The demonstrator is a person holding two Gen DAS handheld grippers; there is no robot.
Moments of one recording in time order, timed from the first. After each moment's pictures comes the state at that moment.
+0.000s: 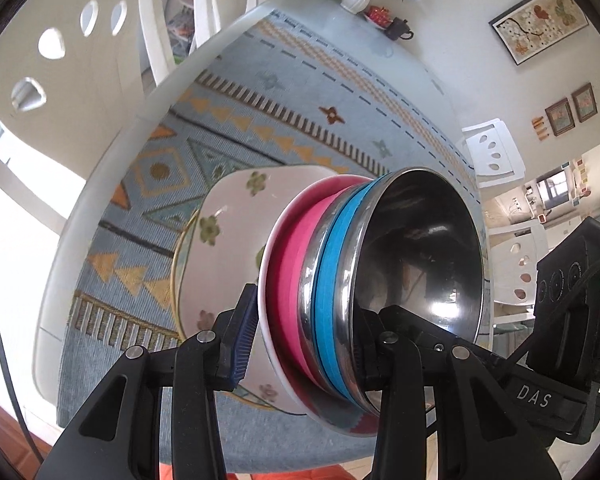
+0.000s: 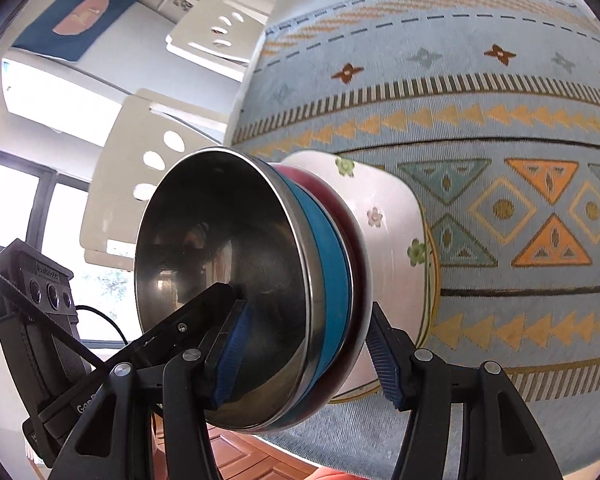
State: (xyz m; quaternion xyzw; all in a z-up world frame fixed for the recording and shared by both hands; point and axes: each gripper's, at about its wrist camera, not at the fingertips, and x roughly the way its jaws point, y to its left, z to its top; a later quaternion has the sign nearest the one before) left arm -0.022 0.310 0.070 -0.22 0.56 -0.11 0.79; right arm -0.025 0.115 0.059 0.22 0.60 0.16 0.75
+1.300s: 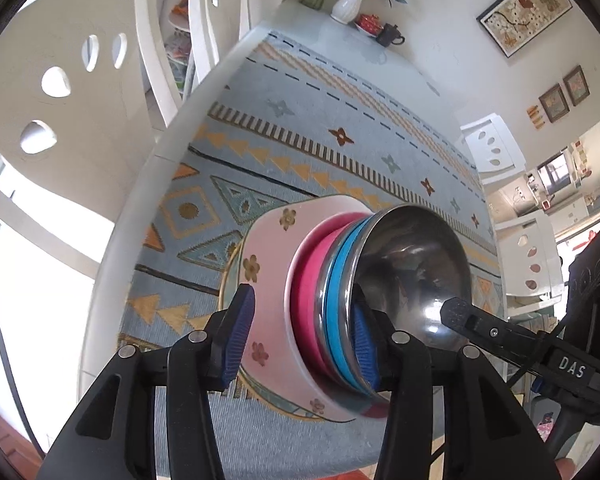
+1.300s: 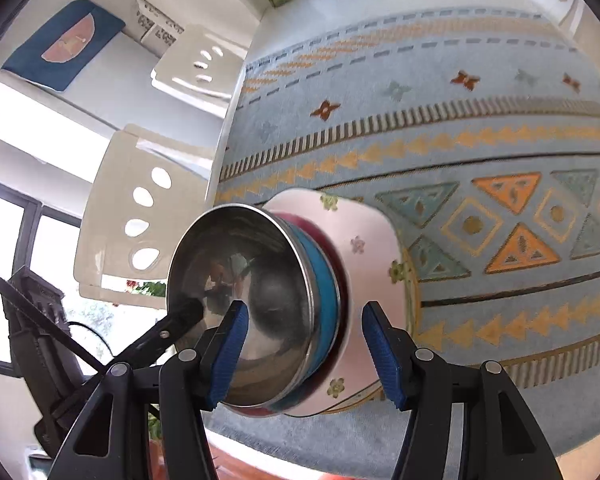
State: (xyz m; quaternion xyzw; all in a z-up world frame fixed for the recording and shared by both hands) left arm -0.018 0.336 0.086 -0.18 0.53 -0.12 0.82; right arm -0.042 0.104 0.097 0.23 0.55 0.10 0.79
